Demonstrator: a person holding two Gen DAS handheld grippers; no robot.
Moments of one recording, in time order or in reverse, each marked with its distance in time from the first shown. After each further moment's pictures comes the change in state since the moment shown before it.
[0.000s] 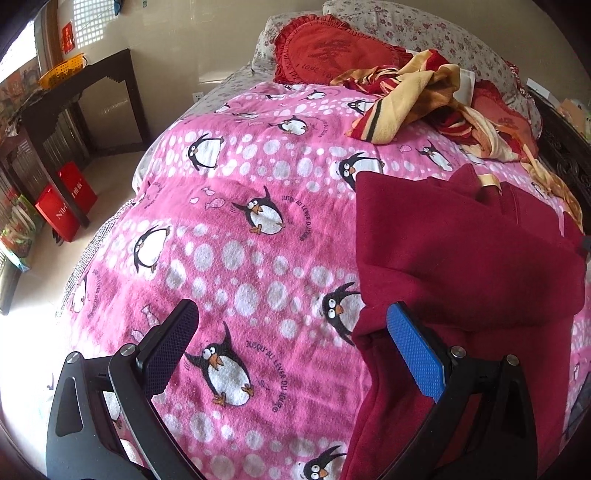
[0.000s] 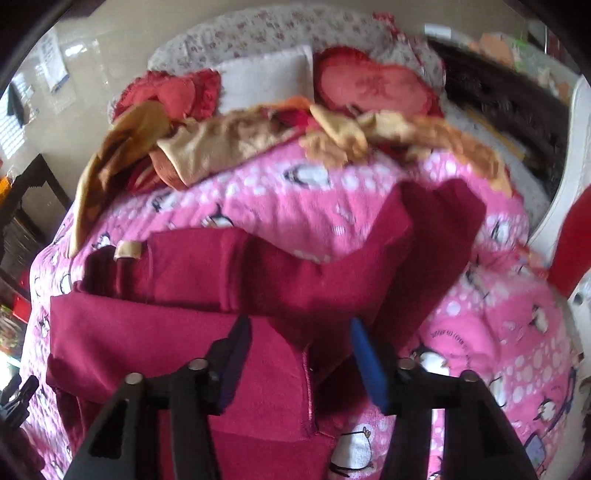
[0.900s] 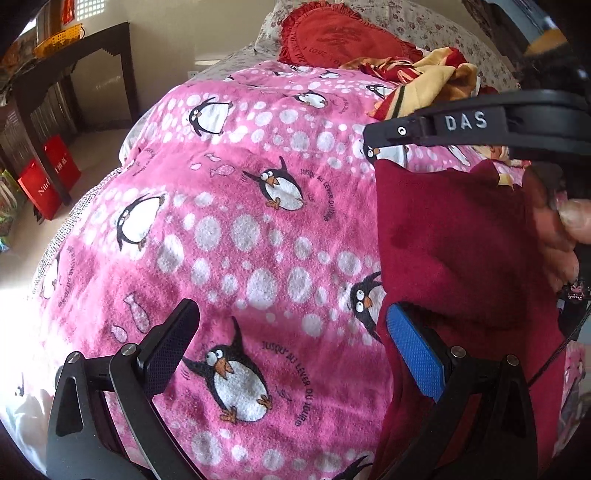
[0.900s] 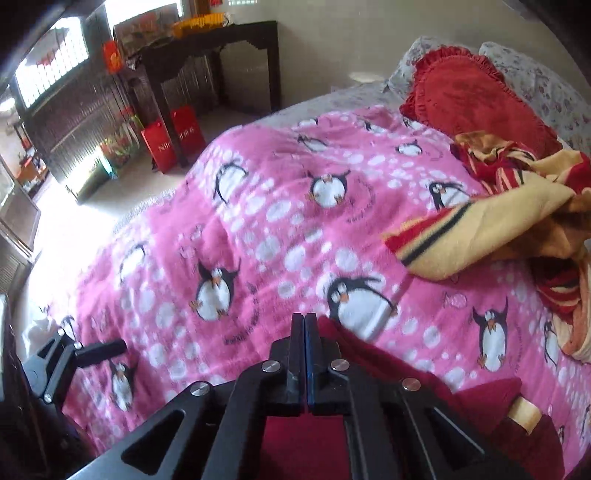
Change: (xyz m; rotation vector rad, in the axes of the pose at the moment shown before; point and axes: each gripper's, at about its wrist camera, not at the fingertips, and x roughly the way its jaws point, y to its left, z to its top) left arm 0.029 0.034 -0.007 -0.054 0.036 -0.058; right arm 0.062 0.345 0.007 -0.756 0.095 0.493
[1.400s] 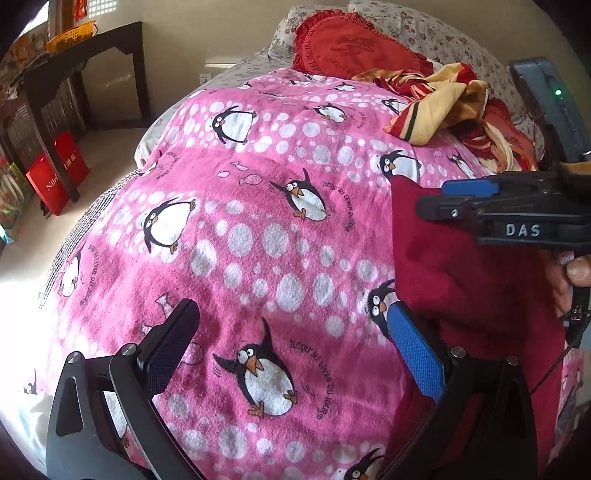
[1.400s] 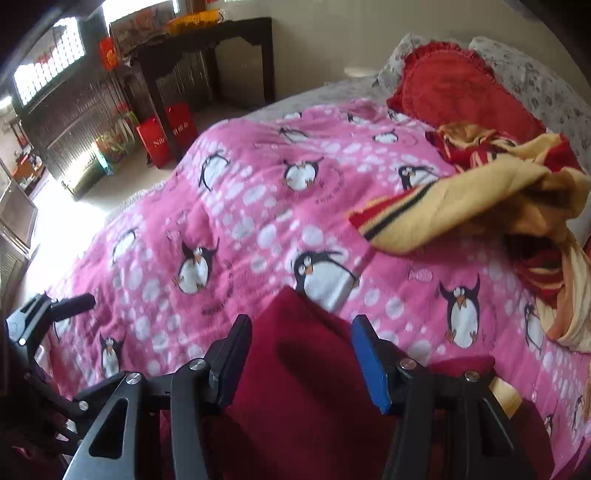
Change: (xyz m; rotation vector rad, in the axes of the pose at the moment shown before) left arm -0.011 0.010 0.000 -0.026 -0.009 0.002; right arm -0.006 -0.019 -0.028 -0.016 0.064 -0.029
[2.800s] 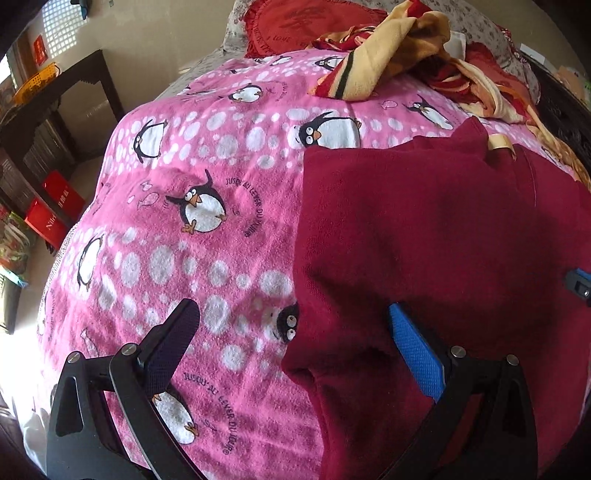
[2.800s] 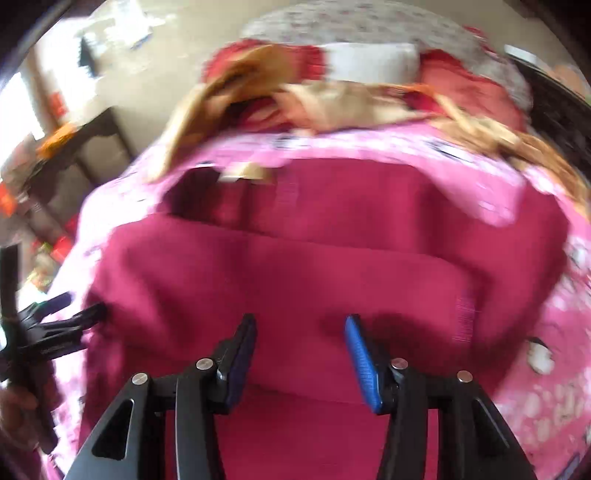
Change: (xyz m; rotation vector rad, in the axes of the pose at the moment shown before) left arm 0.039 -0.080 0.011 0.164 0.059 0.082; right arm -0.096 -0.107 -0.217 0.625 -0.138 -0.253
